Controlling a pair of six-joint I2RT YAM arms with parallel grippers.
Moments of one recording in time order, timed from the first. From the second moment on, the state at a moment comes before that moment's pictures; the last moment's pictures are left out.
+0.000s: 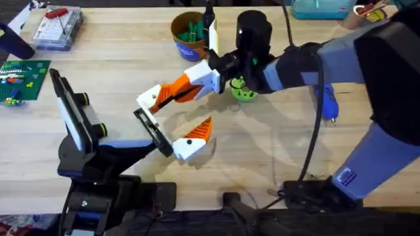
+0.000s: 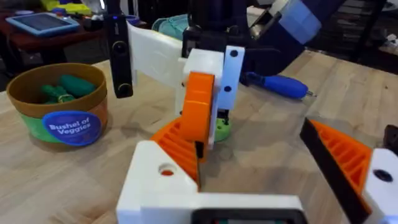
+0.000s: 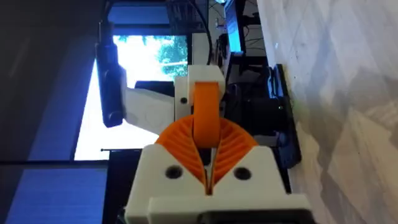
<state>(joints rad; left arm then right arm) -0.09 0.00 0.00 -0.06 0.83 -0.04 0.56 1.98 0.97 0.88 -1.50 1.41</state>
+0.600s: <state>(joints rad) -0.08 0.00 0.00 -0.06 0.81 -0.05 0.56 1.99 0.99 0.88 -1.48 1.42</state>
